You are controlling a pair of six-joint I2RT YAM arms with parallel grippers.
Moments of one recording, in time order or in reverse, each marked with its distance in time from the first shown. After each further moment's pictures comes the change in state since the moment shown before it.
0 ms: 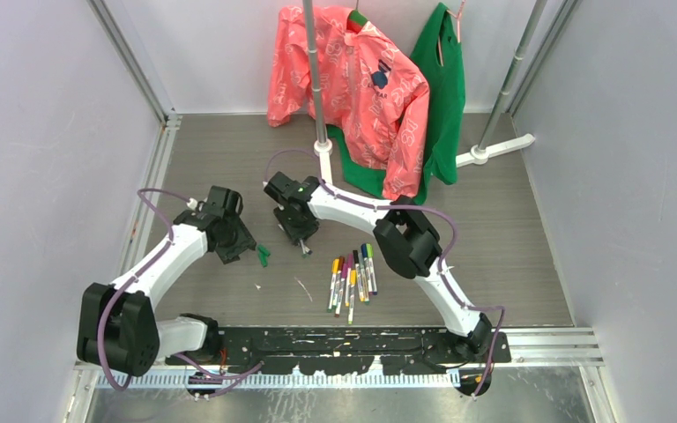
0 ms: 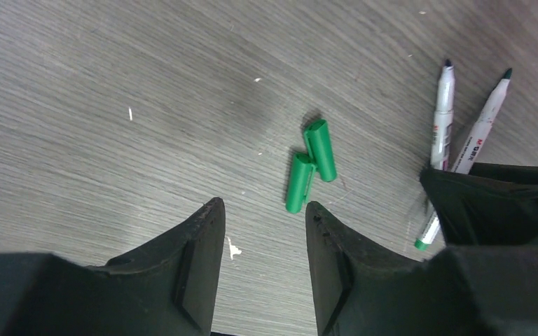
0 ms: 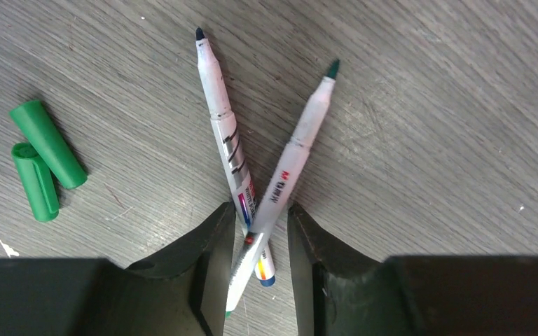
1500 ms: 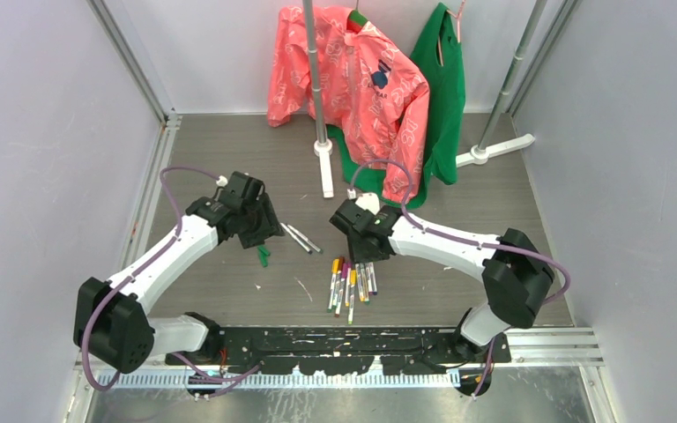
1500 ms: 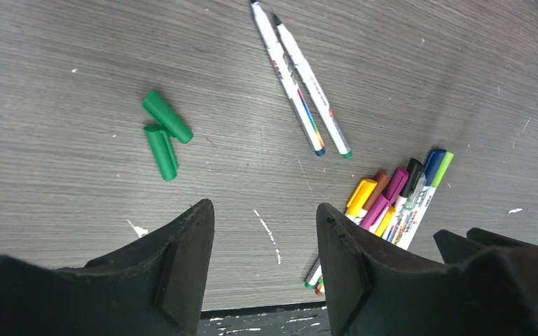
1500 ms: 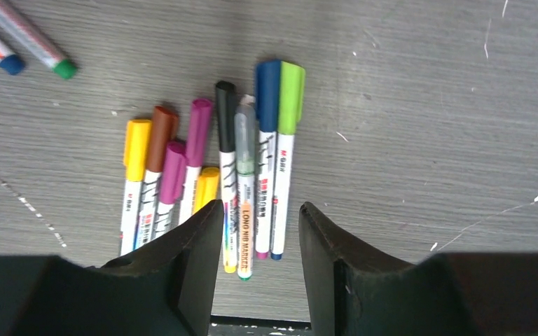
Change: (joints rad) left arm -0.195 0.019 0.187 -0.016 0.077 0.016; right arm -0.013 -0.744 -0.798 0.023 0.293 0.398
